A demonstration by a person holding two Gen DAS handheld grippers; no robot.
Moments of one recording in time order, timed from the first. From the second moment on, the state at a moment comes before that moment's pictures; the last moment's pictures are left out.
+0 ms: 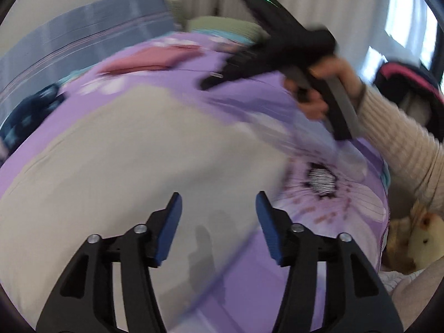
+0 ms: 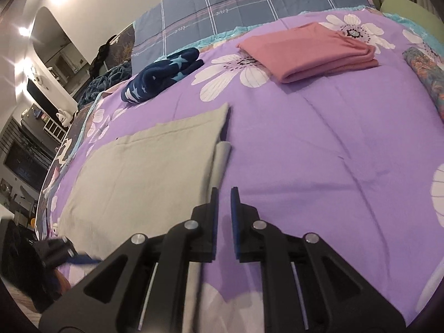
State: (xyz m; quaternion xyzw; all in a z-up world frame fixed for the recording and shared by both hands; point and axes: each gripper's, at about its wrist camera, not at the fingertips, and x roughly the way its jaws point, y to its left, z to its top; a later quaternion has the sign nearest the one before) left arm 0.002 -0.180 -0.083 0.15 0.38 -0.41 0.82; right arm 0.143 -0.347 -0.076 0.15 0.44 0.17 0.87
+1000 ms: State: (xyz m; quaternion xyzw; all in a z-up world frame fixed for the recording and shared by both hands) left arm 0.025 -0.197 -0.099 0.04 0.44 -0.32 0.84; right arm 0.167 -0.343 -0.086 0.15 0.46 0.27 0.83
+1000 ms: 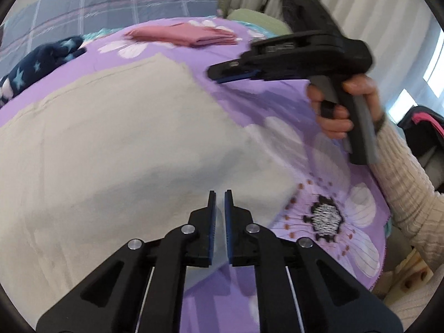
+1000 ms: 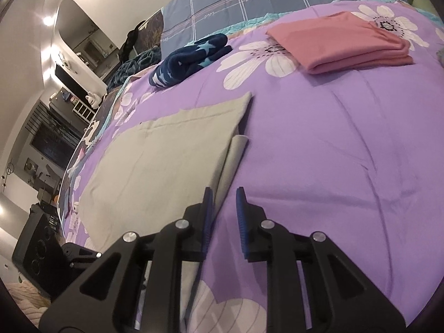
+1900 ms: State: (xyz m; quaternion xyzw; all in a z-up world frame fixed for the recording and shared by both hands) left arm 0.000 -0.184 -0.090 0.14 0.39 -0.28 0.87; right arm 0.051 -0.328 -0.102 0.15 0.49 0.41 0.76
